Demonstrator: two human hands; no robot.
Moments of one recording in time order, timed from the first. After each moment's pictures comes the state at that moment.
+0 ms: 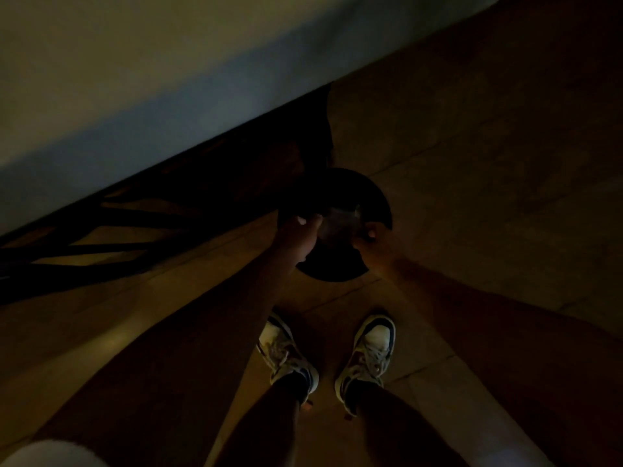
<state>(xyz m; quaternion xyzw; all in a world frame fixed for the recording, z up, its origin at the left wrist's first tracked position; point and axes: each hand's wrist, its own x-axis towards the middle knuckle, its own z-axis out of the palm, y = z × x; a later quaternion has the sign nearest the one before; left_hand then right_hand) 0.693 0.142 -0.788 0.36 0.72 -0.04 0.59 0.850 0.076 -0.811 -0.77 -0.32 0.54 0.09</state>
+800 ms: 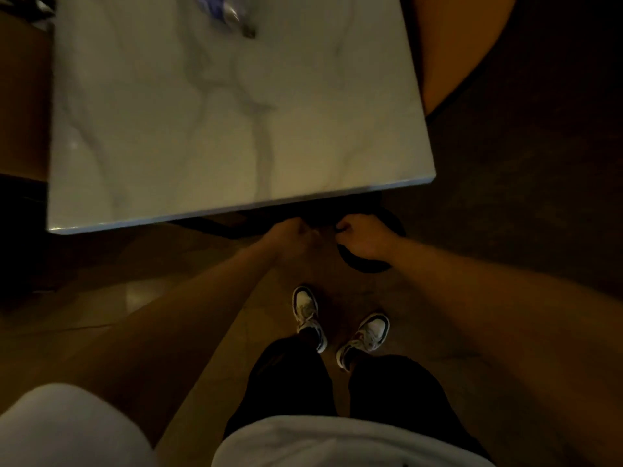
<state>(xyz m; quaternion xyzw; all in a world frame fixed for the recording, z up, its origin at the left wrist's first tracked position) 0.564 0.085 -0.401 0.55 0.69 -0.07 0.48 0.755 0.100 -0.424 -0.57 -0.63 0.53 -0.04</state>
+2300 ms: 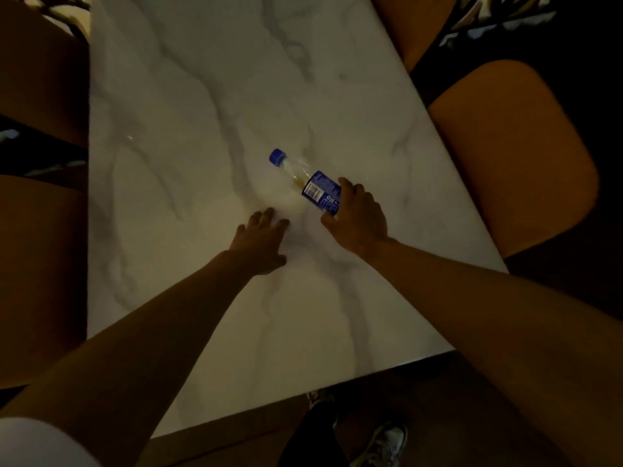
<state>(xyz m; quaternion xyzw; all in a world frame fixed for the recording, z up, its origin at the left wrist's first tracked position) 0.346 0.387 -0.380 0.76 0.58 -0.20 0.21 0.547 0.390 -0.371 -0.71 -0.67 0.18 0.11</state>
